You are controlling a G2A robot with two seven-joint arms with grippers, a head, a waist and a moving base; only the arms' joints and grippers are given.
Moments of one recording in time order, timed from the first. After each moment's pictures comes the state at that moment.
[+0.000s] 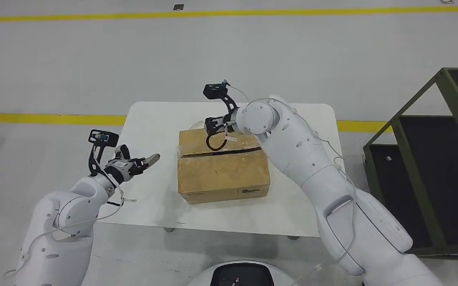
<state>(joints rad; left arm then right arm) 1.26 -1.12 -1.65 -1.77 0.81 -0.25 -0.74 -0.19 -1.66 0.78 -0.52 -0.41 -0.21 0.86</state>
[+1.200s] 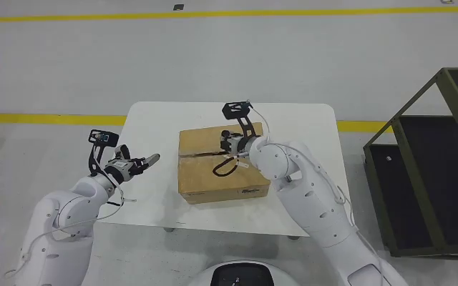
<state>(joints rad) 1.26 -1.12 -1.65 -1.77 0.81 -0.25 -0.74 -0.76 -1.48 1.03 -1.46 -0.84 0.18 0.89</state>
